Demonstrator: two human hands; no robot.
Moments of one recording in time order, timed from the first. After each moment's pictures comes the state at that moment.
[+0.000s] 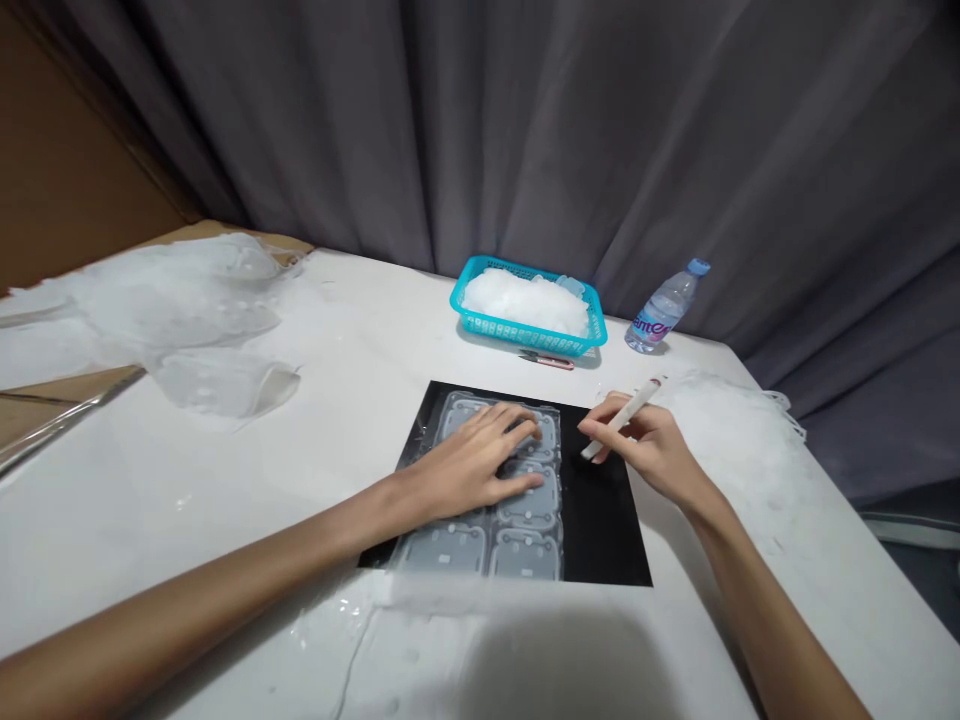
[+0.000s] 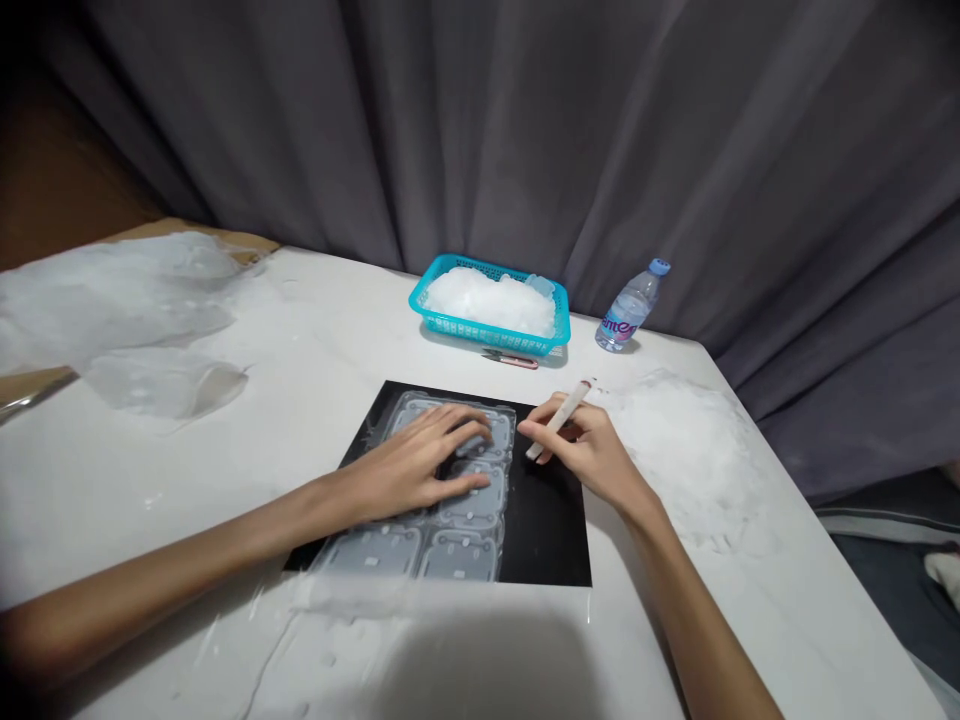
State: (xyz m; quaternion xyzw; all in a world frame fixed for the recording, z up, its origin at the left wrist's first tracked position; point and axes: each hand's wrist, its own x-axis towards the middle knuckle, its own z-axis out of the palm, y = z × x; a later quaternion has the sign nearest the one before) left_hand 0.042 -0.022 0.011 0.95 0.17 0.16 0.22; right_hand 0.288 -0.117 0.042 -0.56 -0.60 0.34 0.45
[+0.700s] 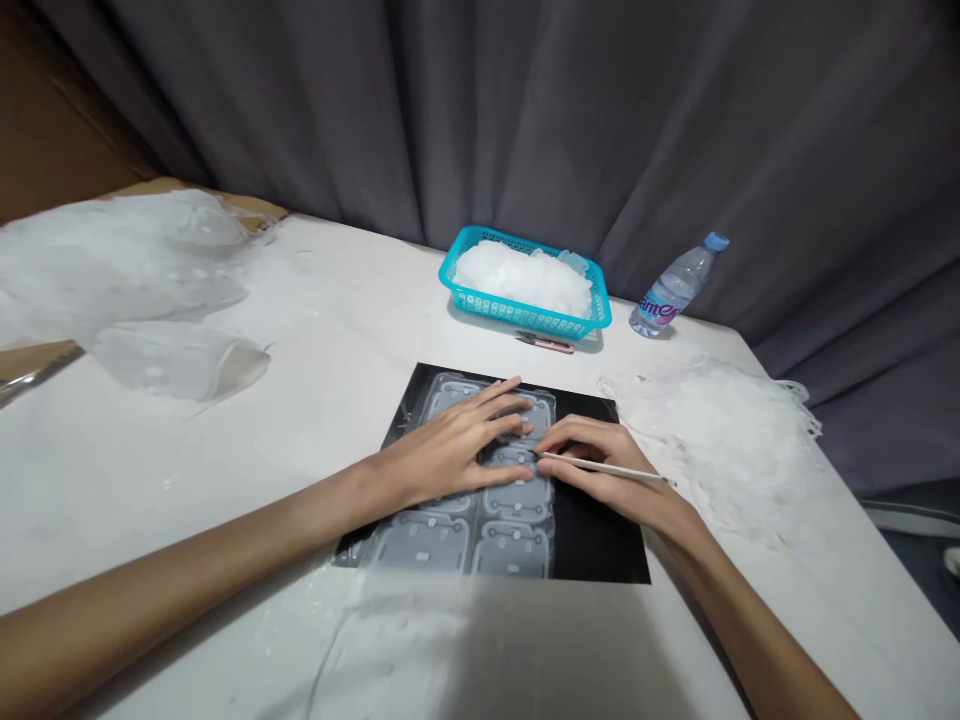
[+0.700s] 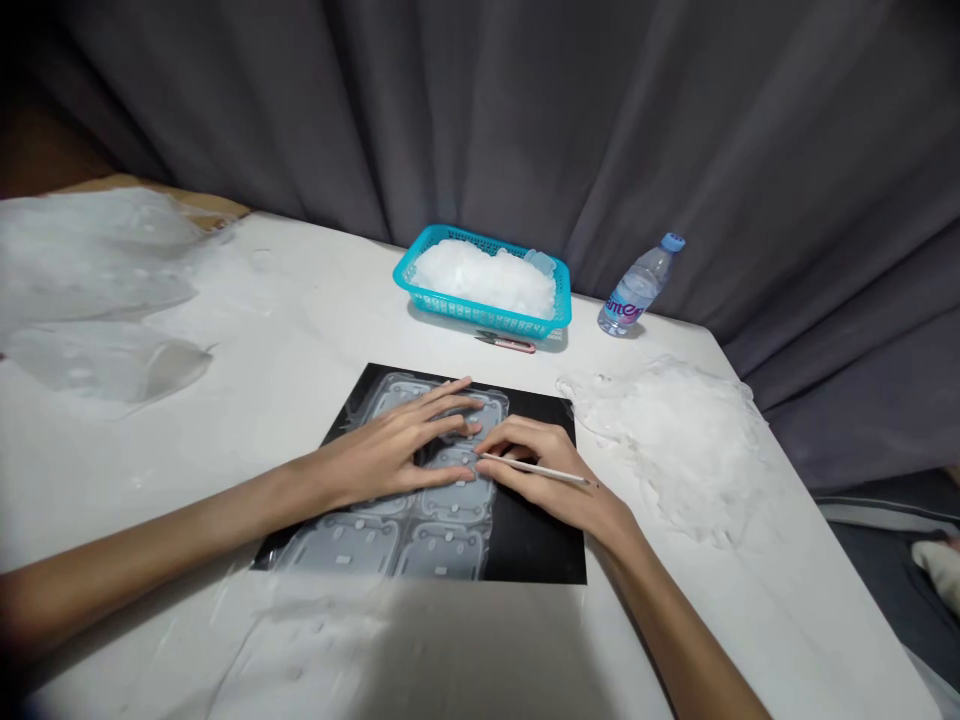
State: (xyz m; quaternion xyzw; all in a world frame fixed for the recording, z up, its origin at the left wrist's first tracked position) left_hand 0.039 -0.006 -0.008 0.95 0.15 0.15 0.23; right_hand 0.267 -0.119 0.023 -0.54 -0.67 0.37 0.34
